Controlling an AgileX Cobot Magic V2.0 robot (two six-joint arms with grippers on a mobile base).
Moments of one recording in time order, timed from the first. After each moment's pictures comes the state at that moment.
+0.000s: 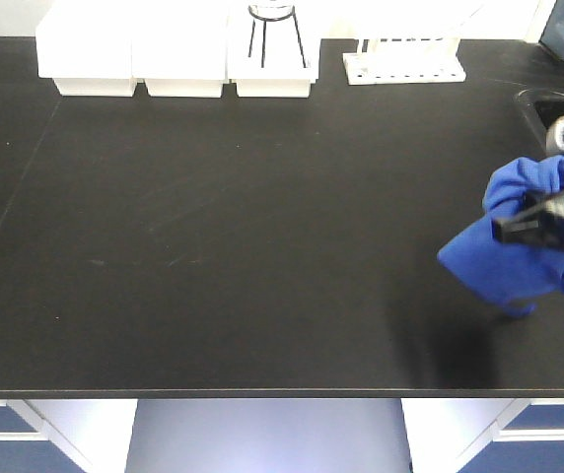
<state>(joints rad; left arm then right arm) -0.02 -0.01 0.03 0.14 0.22 -0.18 0.10 1.12 -0.56 -0.38 0.16 0.27</state>
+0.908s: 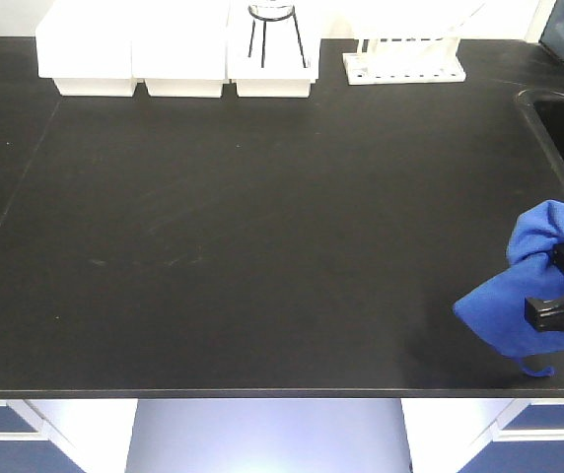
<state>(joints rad) -0.02 -0.01 0.03 0.14 0.22 -0.18 0.12 0.76 -0.33 -0.38 0.17 0.27</state>
